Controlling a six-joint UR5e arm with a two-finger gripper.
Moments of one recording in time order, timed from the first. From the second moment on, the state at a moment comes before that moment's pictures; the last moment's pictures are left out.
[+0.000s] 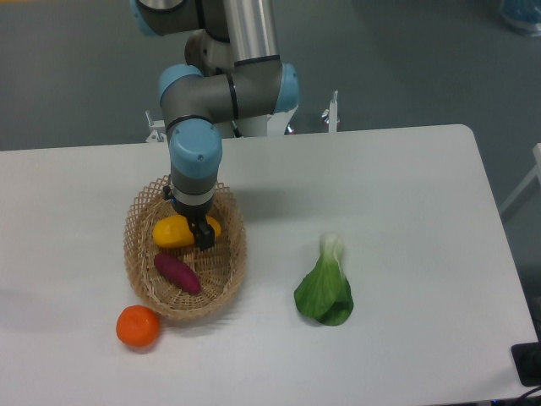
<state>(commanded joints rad) 2.17 -1.85 -2.03 -0.91 1.41 1.25</state>
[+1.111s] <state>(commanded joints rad) 2.19 -1.83 -1.96 -0.92 1.42 1.25</state>
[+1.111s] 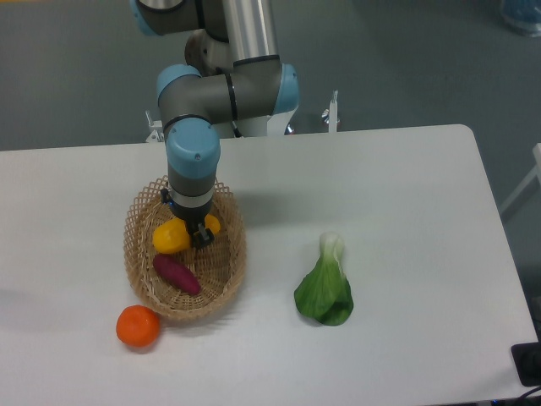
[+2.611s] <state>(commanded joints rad) 2.50 -1.90 -1.69 -0.93 1.52 1.26</state>
